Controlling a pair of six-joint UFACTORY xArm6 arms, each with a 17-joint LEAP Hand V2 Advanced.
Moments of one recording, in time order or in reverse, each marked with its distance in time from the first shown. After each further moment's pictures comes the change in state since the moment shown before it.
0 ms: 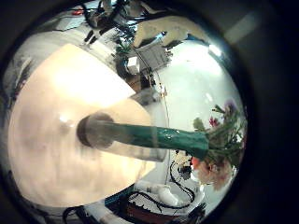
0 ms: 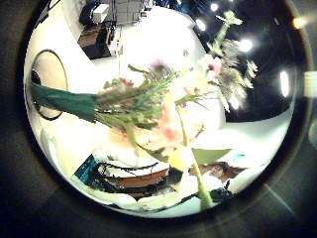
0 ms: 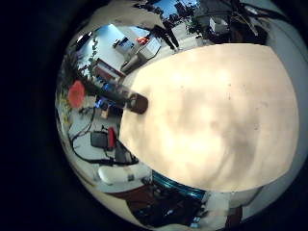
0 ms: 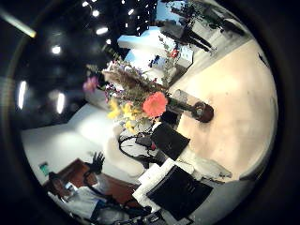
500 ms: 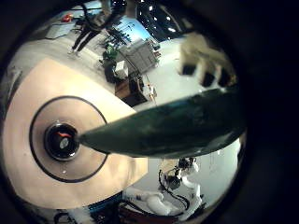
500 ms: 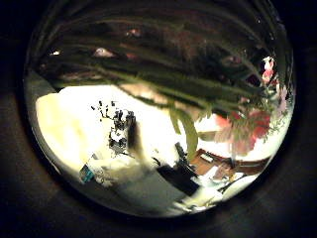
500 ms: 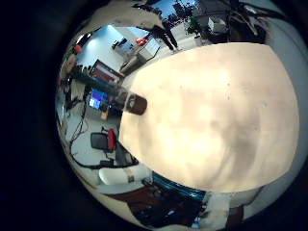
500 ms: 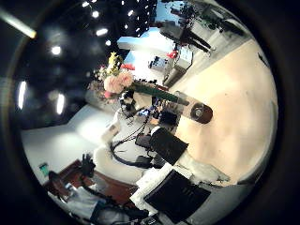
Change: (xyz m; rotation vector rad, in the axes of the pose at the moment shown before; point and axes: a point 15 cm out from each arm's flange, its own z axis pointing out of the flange) left arm 0.123 0.022 0.120 -0.176 0.163 0.152; right arm 0.003 -0.006 -0.002 0.015 0.009 0.003
